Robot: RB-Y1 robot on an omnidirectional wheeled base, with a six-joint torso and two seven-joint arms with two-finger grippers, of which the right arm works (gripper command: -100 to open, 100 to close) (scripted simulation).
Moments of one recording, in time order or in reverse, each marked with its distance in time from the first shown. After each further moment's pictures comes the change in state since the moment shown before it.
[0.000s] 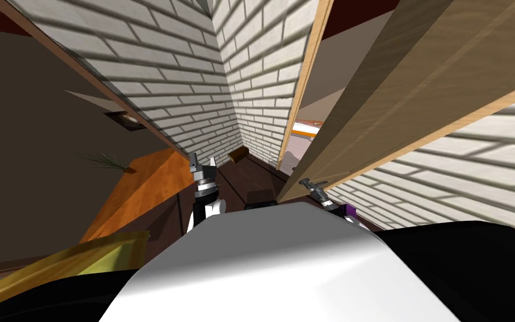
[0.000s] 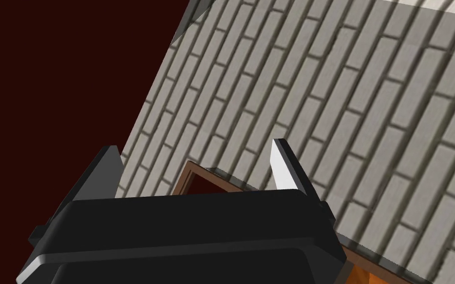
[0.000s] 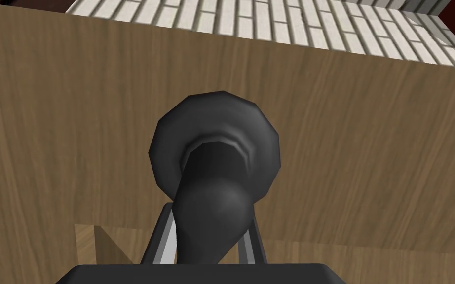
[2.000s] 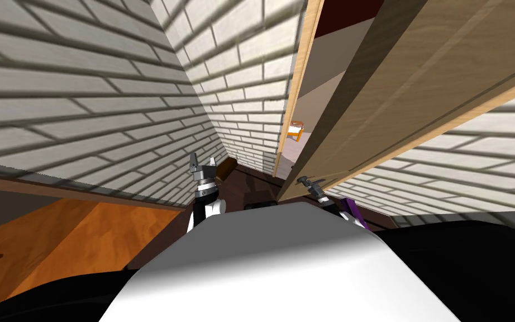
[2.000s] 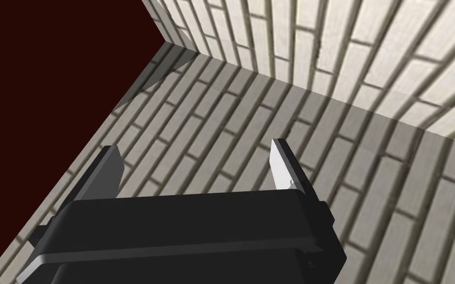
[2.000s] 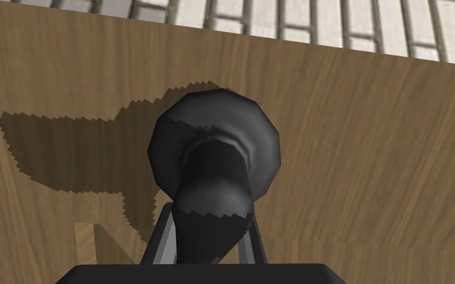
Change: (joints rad) arm 0.013 0.021 0.012 -0.116 -0.033 0.130 0.019
